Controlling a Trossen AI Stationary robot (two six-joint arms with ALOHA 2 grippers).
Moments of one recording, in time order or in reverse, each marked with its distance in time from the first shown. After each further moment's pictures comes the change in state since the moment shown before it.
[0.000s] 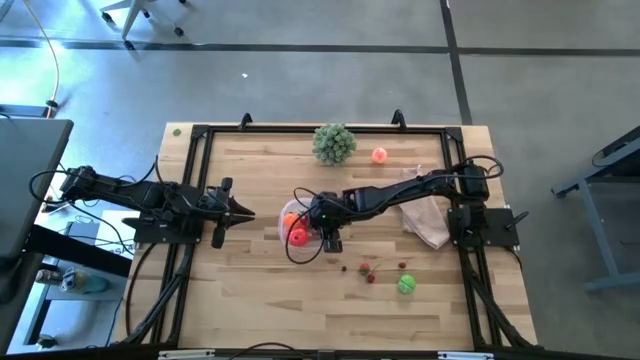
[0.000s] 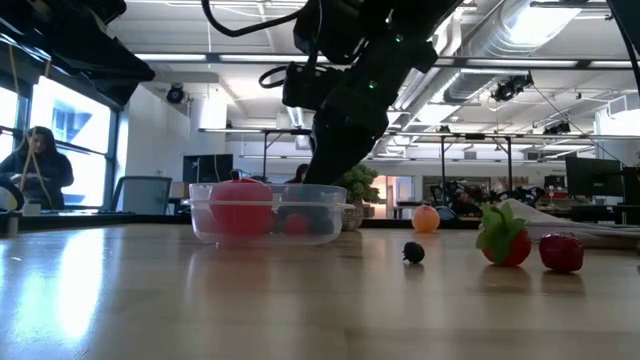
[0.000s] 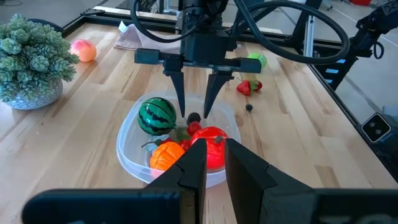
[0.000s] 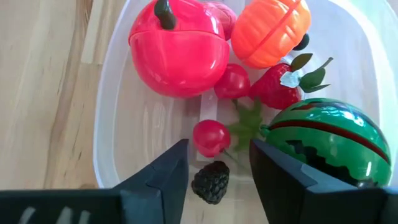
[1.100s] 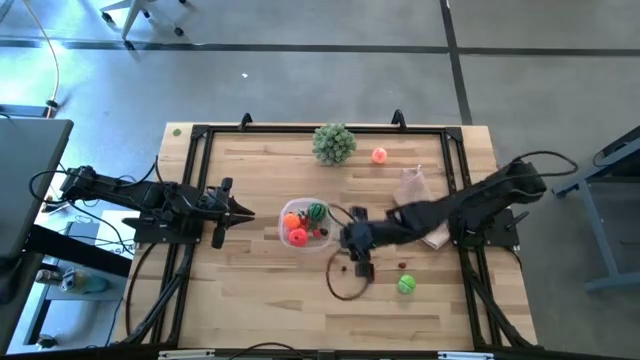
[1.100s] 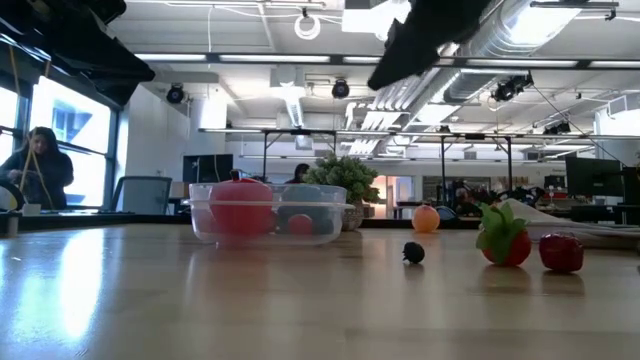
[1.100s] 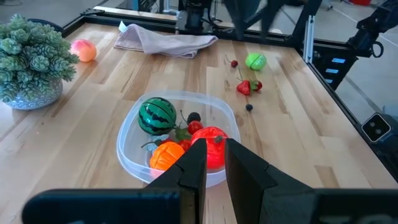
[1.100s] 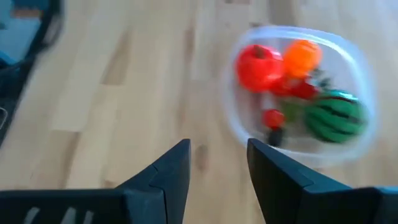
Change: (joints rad) left arm 0.000 0.000 0.000 0.000 0.000 0.000; right arm 0.255 -0.401 -0.168 -0.088 0.177 0.210
